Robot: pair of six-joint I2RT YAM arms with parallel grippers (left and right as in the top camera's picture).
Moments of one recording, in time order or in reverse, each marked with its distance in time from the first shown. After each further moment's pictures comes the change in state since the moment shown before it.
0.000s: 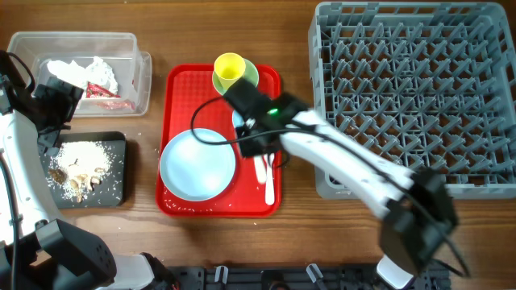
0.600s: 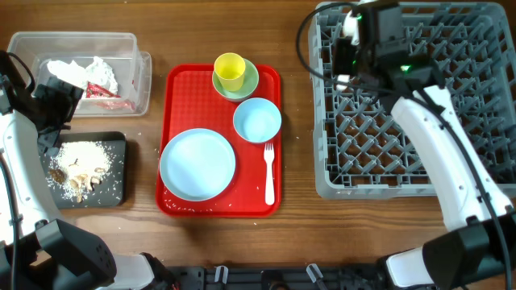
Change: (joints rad) left arm 0.000 0.000 0.000 0.000 0.000 0.000; right arm -0.514 -0.194 0.007 0.298 0.173 -0.277
